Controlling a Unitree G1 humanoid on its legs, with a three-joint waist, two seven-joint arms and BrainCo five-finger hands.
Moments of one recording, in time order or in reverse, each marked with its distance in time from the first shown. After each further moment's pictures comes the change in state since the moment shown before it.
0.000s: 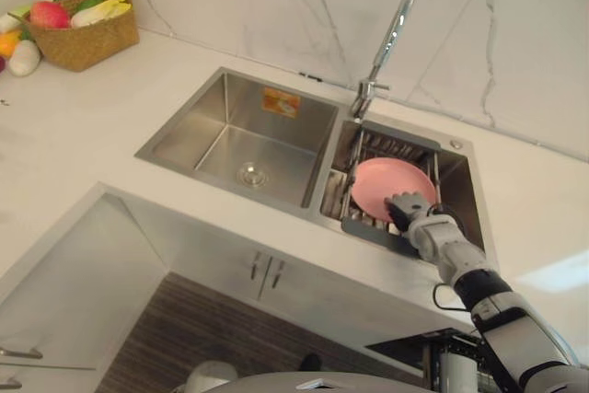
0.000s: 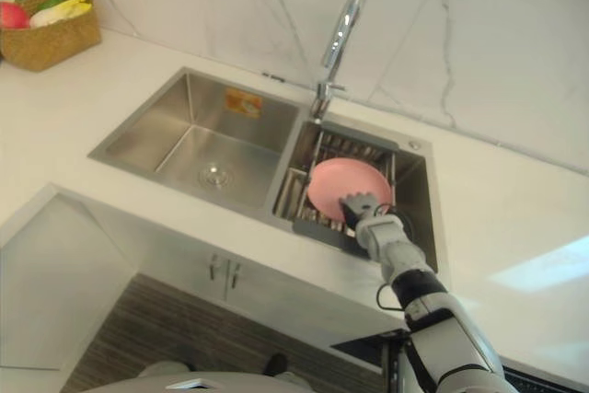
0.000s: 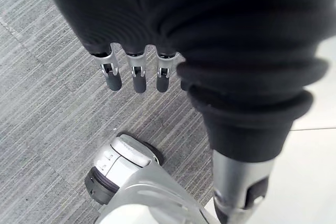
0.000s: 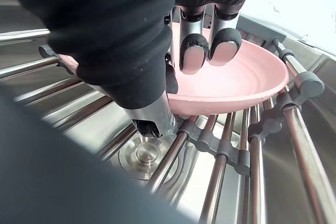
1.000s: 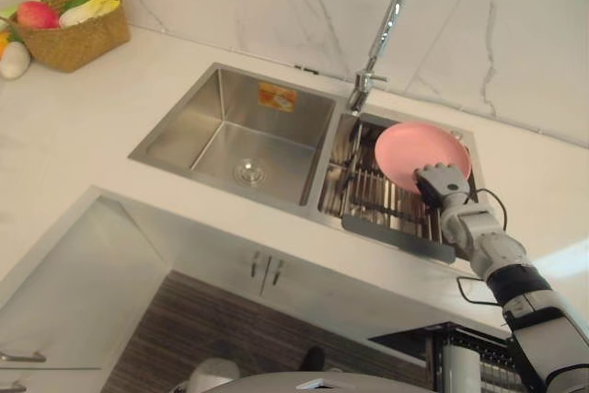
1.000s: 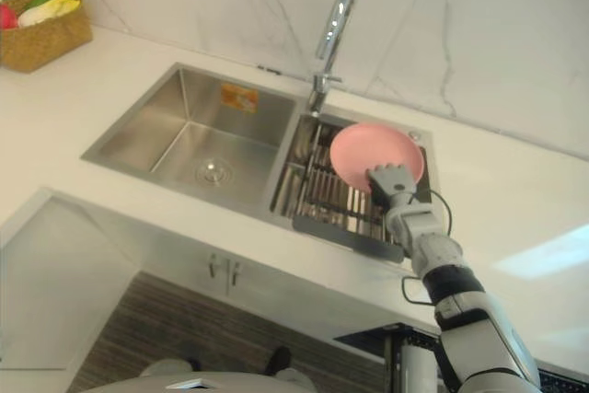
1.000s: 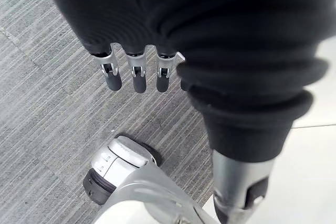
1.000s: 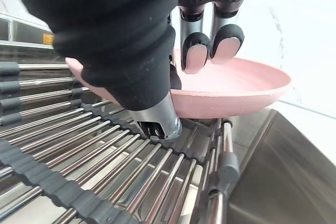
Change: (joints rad) left arm 0.015 -0.006 -0.017 -0.041 -0.021 0.007 -0.002; right arm 0.007 -0.133 -0.071 -0.055 0.080 -0.031 -0.257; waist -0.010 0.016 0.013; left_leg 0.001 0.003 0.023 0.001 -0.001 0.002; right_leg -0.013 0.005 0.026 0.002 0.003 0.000
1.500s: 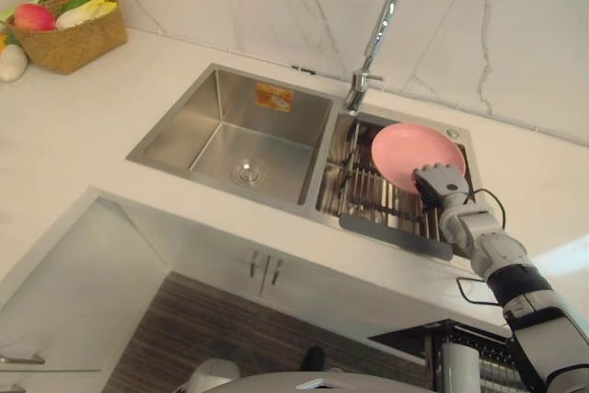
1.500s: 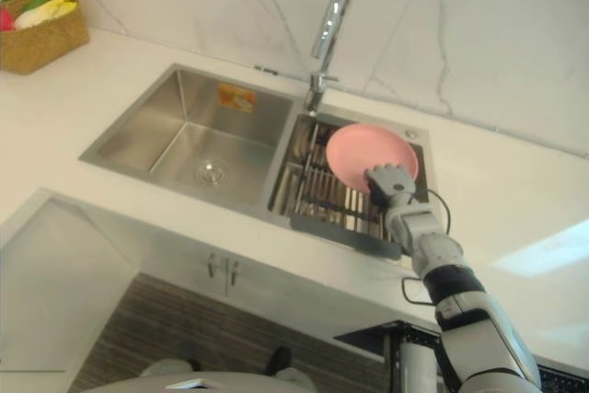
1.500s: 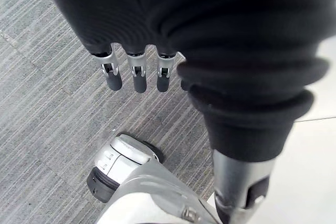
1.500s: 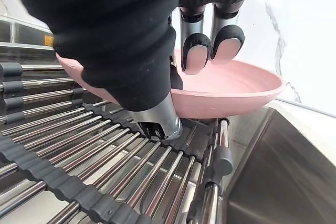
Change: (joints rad) left arm 0.001 -0.001 -0.014 0.000 0.000 -0.001 0.001; right arm 0.000 0.000 0.000 0.000 0.000 -0.013 -0.001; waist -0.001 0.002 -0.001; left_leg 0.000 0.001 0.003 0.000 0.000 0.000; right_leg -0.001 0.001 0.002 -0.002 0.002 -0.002
